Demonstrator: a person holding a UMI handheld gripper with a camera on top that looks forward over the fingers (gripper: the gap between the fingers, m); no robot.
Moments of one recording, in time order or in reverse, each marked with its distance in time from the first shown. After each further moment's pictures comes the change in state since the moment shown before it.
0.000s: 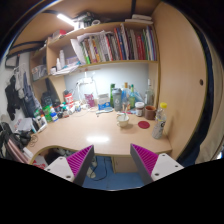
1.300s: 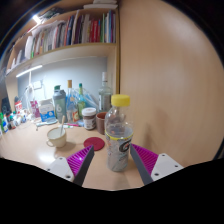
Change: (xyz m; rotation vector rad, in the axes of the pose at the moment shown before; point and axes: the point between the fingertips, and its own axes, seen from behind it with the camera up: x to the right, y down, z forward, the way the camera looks) arm 0.271 -0.016 0.256 0.151 0.345 0.052
